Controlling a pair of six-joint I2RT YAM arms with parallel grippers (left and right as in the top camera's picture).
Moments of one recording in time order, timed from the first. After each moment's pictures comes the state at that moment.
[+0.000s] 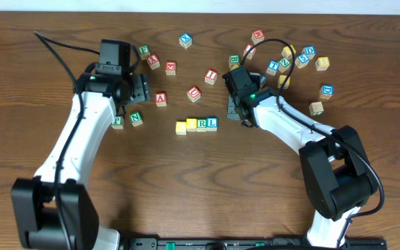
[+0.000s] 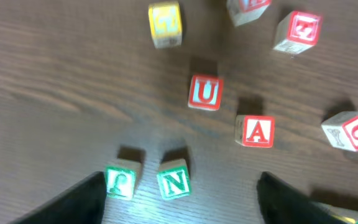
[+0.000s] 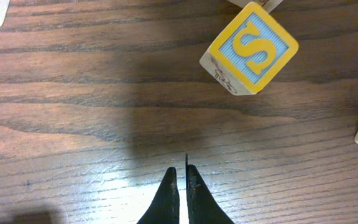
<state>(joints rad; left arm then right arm) -0.11 1.66 1.29 -0.74 -0.10 -0.27 0.49 1.95 1.26 -0.51 0.24 0.55</state>
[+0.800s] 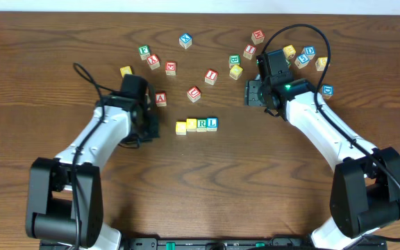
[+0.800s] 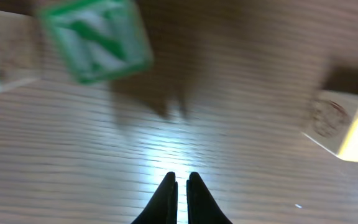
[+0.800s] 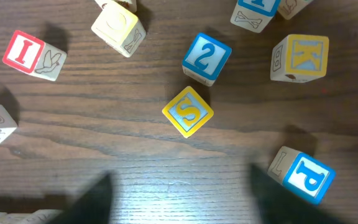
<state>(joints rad) -0.18 1.70 1.04 -0.77 0.09 -0.30 0.33 1.78 1.26 -0.53 0.10 0.33</state>
